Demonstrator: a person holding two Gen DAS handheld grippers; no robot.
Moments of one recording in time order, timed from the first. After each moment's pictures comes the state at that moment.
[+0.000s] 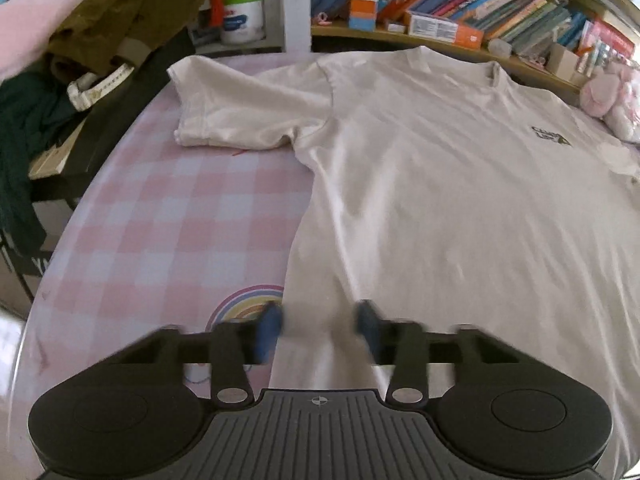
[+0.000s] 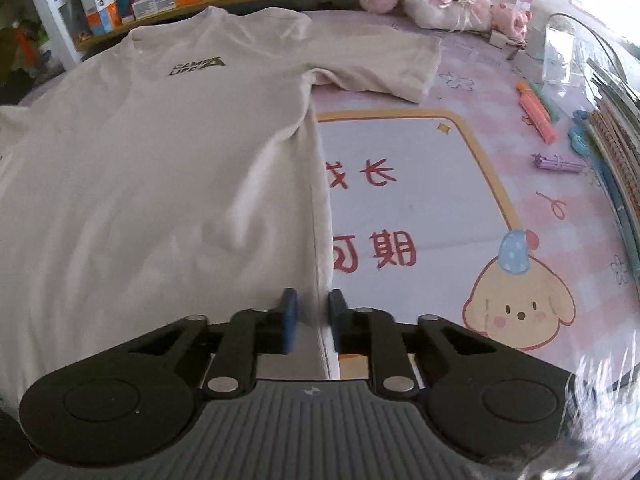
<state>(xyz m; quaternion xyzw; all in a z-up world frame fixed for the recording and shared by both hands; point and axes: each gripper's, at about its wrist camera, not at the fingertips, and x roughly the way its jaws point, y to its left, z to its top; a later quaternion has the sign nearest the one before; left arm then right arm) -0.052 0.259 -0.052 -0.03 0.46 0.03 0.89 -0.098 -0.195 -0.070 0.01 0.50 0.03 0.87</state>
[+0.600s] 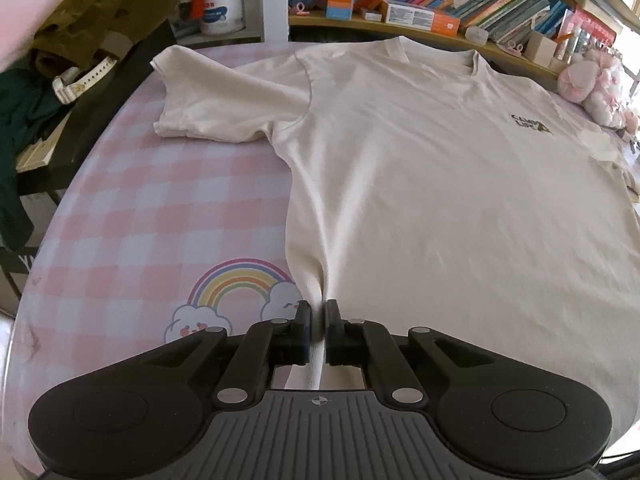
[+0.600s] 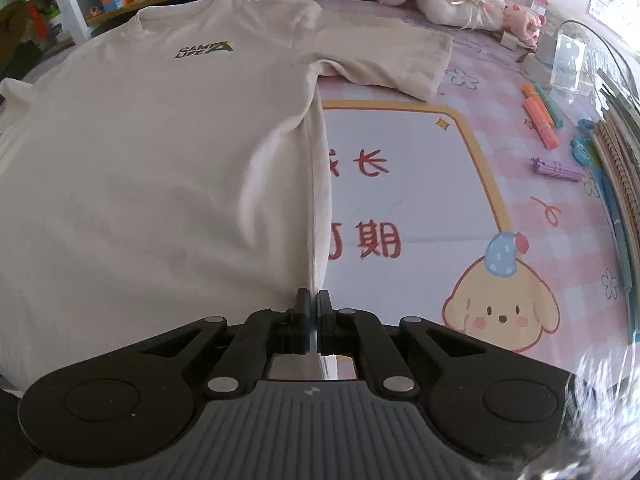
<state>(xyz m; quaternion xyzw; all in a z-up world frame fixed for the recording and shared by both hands) -0.057 0.256 -0.046 -0.03 0.48 0.00 0.88 -0.099 -0.202 -0.066 0.00 0.51 0.03 0.86</state>
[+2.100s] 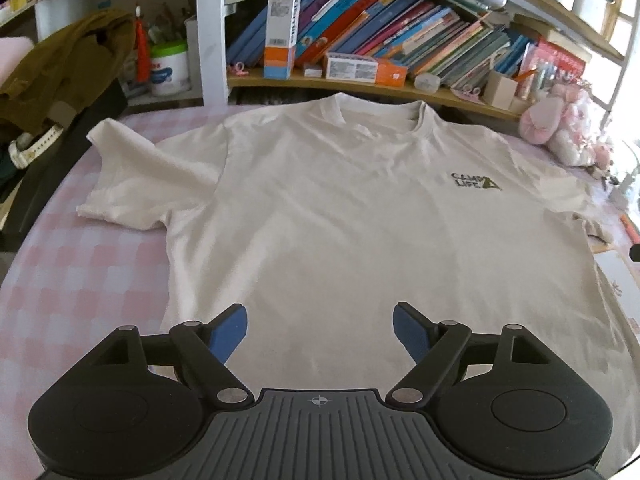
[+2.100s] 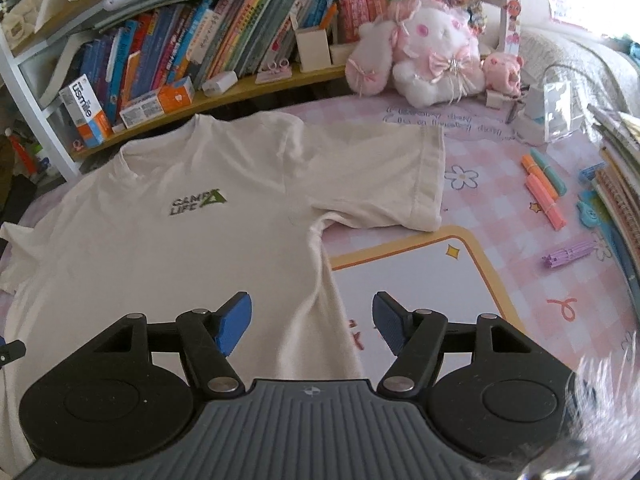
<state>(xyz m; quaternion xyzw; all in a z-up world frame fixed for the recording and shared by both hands) -0.016 0.171 -0.018 -0.04 0.41 -0.01 0.91 -0.015 -0.215 -0.011 0.09 0.42 0.01 0.90</state>
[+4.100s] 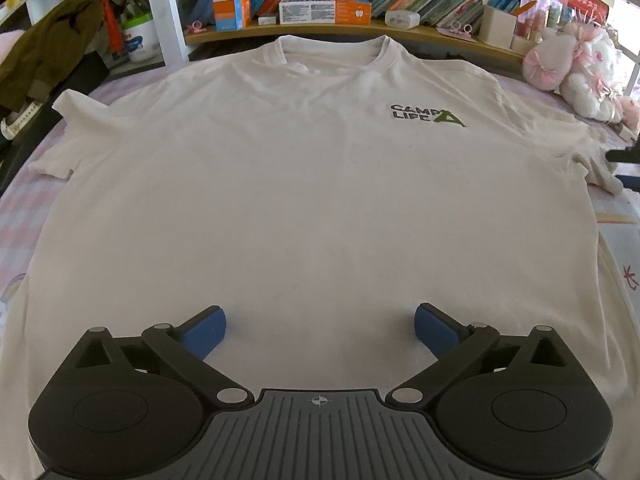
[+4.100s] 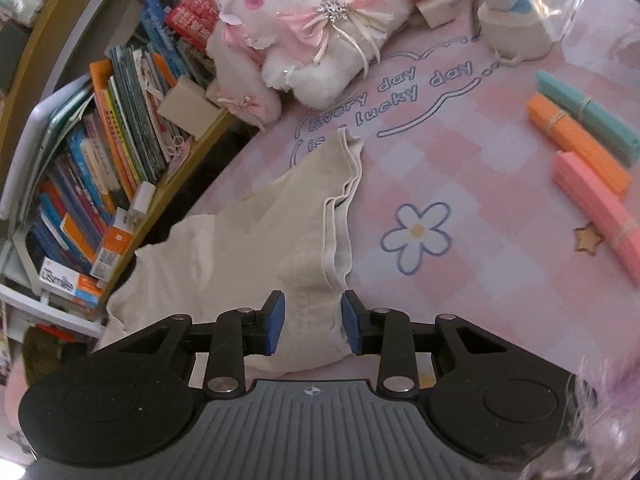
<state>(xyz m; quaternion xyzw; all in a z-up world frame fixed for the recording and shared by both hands) -0.004 0.030 -0.057 -0.02 0.46 0.06 0.89 0.123 -0.379 -0.091 0.39 0.41 0.04 0.82</state>
